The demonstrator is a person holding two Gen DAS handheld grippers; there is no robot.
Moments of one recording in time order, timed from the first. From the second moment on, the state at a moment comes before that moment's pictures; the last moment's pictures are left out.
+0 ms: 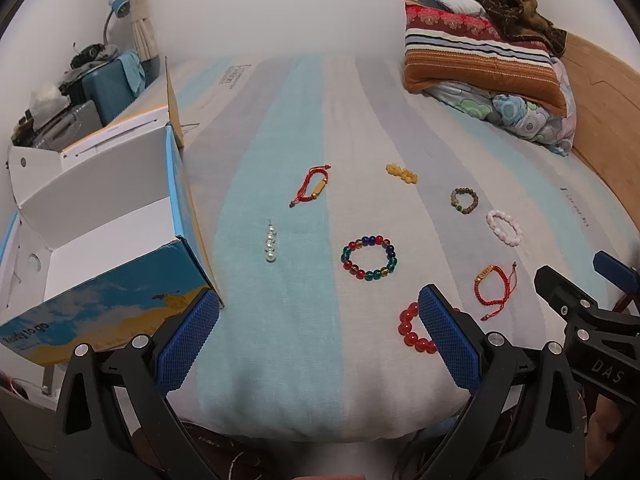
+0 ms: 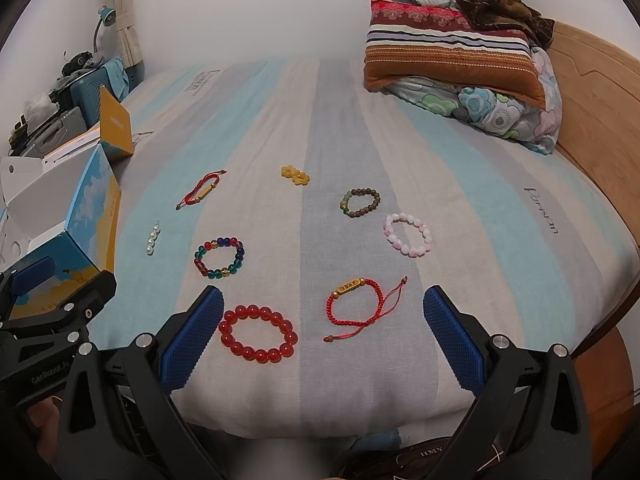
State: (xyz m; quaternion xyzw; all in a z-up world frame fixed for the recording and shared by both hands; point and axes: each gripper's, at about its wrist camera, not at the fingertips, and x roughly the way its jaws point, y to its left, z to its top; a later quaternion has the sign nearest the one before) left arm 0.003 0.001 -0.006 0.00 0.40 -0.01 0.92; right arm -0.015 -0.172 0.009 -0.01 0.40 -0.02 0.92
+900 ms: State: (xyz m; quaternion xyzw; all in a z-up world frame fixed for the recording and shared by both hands) left arm -0.001 0.005 -0.003 0.00 0.40 -0.01 0.92; right arm -0.016 -0.171 0.010 0.00 0.40 -0.02 0.92
